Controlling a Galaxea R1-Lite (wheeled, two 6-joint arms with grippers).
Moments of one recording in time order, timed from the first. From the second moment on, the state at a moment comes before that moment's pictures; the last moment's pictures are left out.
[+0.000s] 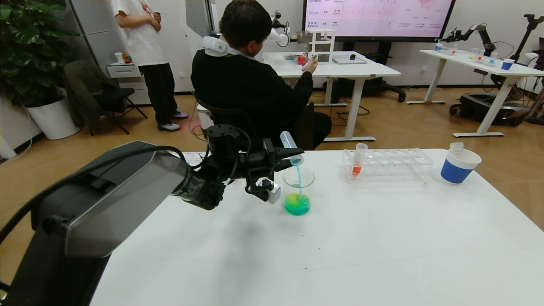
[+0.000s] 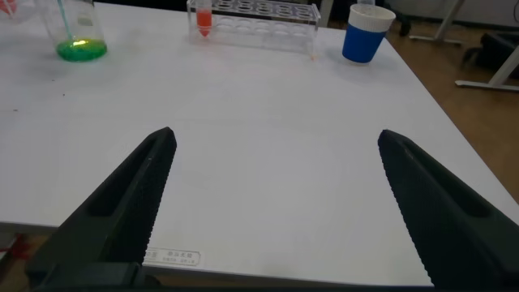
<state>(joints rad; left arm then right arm) -0.41 2.43 -1.49 -1.00 -0.86 1.79 0.00 0.00 0.00 0.00 0.02 -0.07</state>
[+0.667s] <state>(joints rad) -0.41 2.40 -1.48 -1.00 -0.86 1.76 0.00 0.00 0.00 0.00 0.02 -0.07</state>
